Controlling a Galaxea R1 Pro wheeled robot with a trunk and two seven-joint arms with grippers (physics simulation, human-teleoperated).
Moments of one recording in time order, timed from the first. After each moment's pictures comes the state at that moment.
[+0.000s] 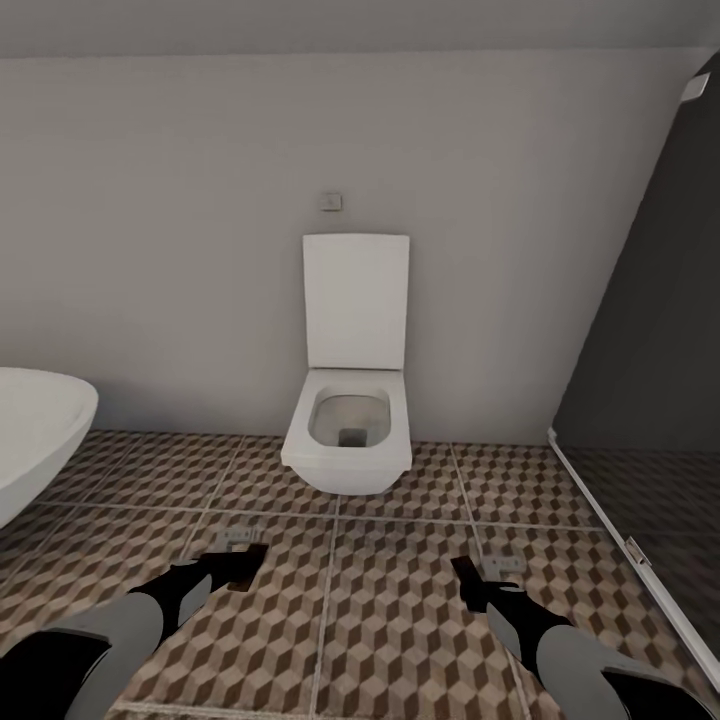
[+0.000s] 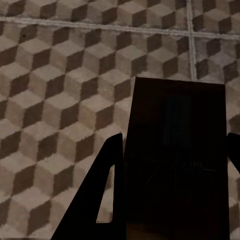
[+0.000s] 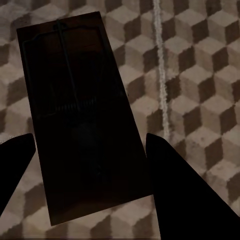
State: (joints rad) left arm -0.84 0.09 -0.19 -0.02 0.22 0.02 -0.15; right arm -0.75 0.00 -0.16 -0.08 0.14 0.08 -0.11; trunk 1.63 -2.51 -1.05
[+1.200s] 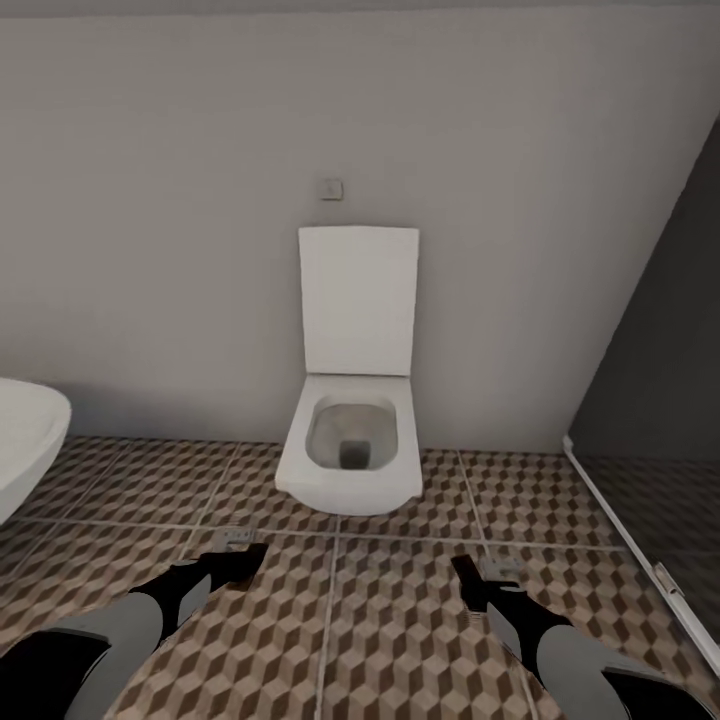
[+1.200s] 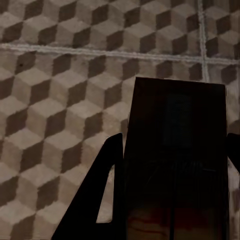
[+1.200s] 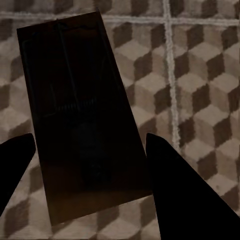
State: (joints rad) left arm -0.84 0.09 -0.19 -0.02 0.22 0.02 -0.15; right arm -0.75 0.00 -0.16 -0.09 0.14 0.07 -0.11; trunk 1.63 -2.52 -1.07
